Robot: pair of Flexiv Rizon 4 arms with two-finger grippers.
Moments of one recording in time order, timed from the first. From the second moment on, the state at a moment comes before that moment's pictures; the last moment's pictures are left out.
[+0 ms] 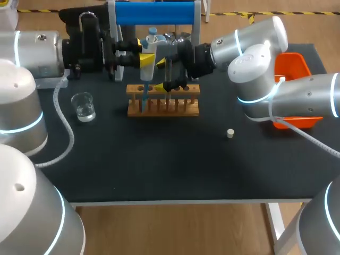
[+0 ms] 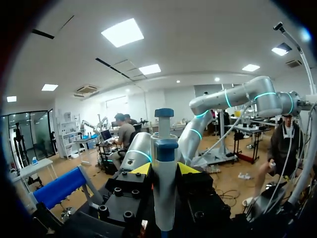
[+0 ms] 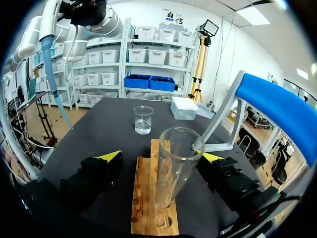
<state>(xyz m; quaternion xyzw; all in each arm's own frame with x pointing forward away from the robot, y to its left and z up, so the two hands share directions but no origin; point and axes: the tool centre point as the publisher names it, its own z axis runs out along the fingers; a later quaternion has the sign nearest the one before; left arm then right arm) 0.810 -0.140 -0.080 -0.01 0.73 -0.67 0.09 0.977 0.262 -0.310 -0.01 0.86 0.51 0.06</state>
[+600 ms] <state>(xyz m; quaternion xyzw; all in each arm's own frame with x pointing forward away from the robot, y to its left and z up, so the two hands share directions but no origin) 0.807 -0.150 -0.088 -0.01 0.71 -0.70 0.11 0.977 0.262 -0.310 -0.01 0.86 0.51 0.06</state>
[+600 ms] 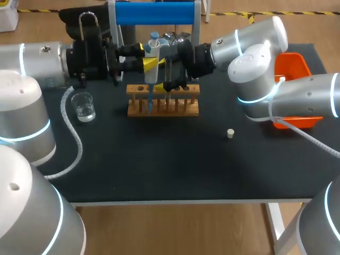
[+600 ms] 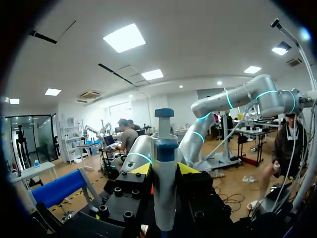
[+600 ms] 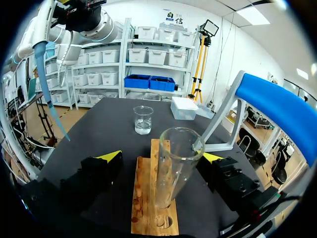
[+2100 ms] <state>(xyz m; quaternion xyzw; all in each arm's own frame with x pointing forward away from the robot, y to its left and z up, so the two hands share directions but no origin) 0.805 -0.177 -0.106 -0.03 0.71 -0.70 0.09 0.973 0.216 -0.300 0.00 0.86 0.50 0.08</state>
